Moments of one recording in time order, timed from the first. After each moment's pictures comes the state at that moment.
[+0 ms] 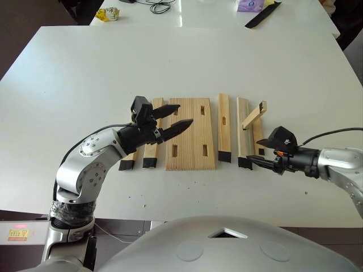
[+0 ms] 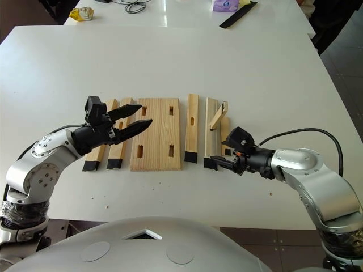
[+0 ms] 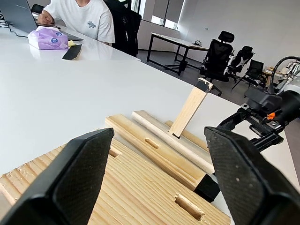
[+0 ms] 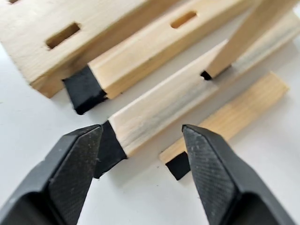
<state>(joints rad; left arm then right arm) 0.01 0.50 0.03 -0.47 -0.74 0.62 -0.71 0.09 -0.77 -0.04 -0.76 0.46 1.28 0.60</state>
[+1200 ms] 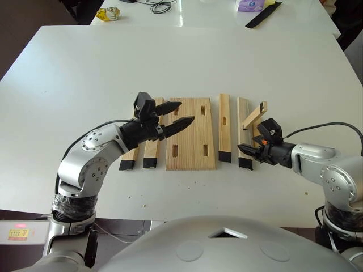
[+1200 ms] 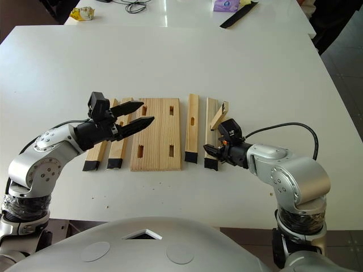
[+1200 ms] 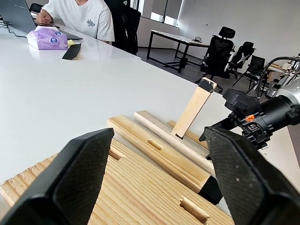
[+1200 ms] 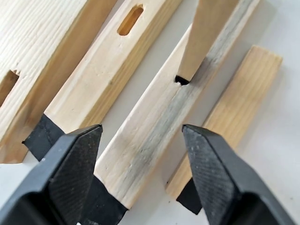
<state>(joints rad) -0.03 0.50 0.01 -0.46 -0.73 0.64 -0.70 -0.03 -0.47 -0.07 -0.77 0.54 1.61 0.27</state>
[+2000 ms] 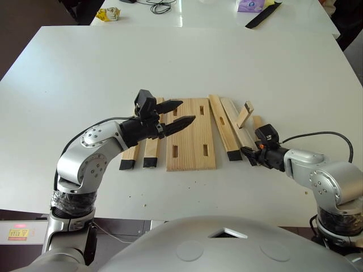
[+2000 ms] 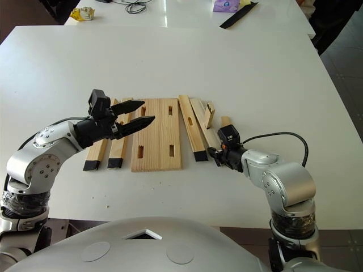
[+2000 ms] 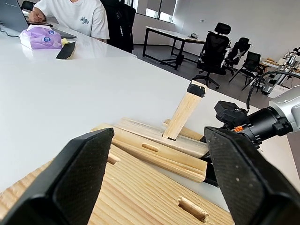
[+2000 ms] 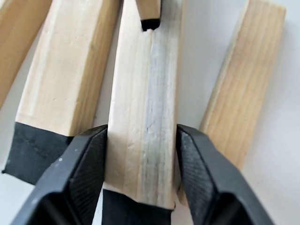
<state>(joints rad) -0.07 0.51 0.01 -0.45 -0.73 0.67 -0.72 0.02 -0.45 0.00 -0.71 0.44 1.52 0.20</state>
